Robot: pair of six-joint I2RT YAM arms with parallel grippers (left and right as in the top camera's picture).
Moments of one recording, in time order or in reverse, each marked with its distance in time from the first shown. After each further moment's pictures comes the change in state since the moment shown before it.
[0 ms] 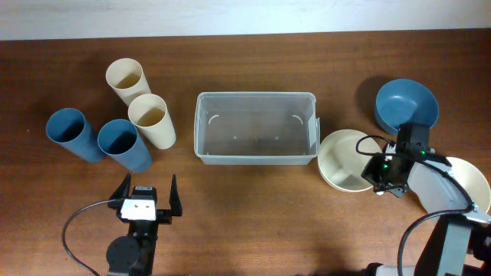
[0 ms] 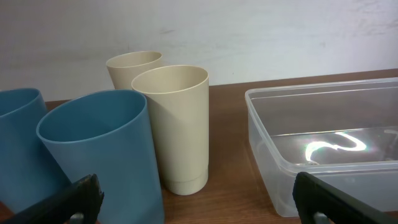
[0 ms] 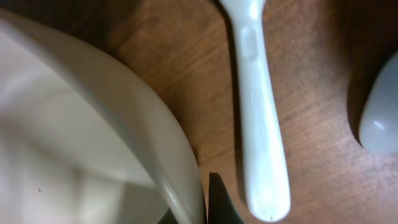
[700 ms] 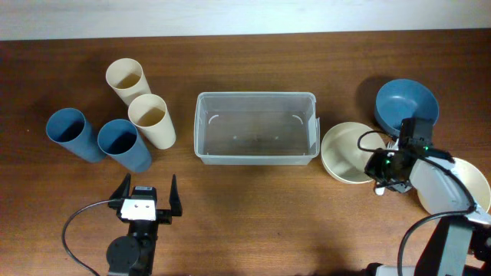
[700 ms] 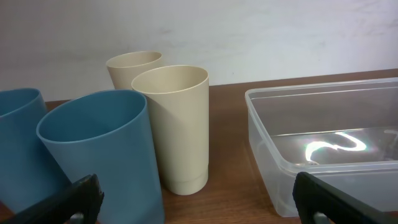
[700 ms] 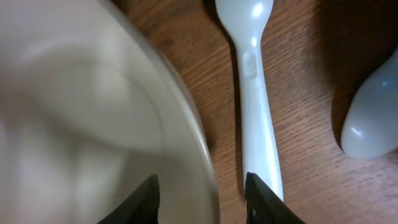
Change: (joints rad) left arm 0.000 0.000 0.000 0.000 0.000 0.000; right arm 0.001 -0.002 0.036 -0.012 0.007 -0.015
